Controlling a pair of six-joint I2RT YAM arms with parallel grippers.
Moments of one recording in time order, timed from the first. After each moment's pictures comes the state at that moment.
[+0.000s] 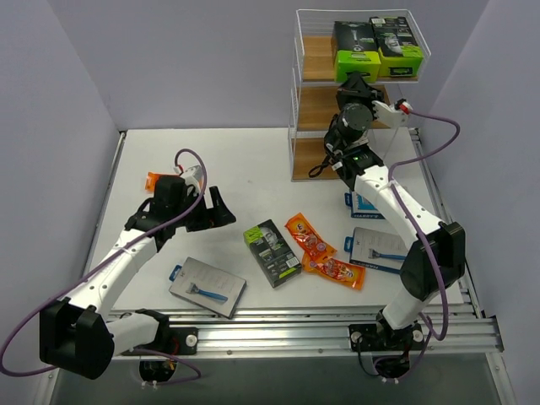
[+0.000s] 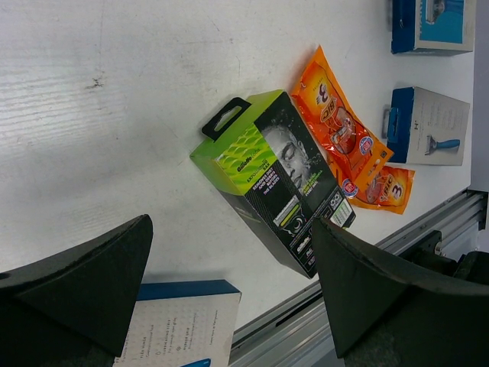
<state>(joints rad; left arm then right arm) -0.33 1.17 0.88 -0.41 0.33 -0.51 0.43 1.65 1.47 0.56 0.92 0.98</state>
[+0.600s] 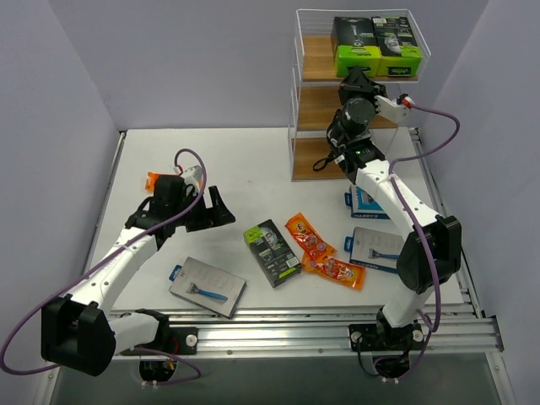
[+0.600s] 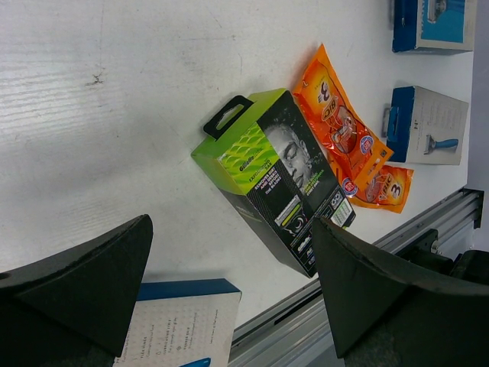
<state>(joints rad) -0.31 1.19 0.88 -0.41 0.35 -0.52 0.38 1.70 1.52 0.55 0.83 1.05</state>
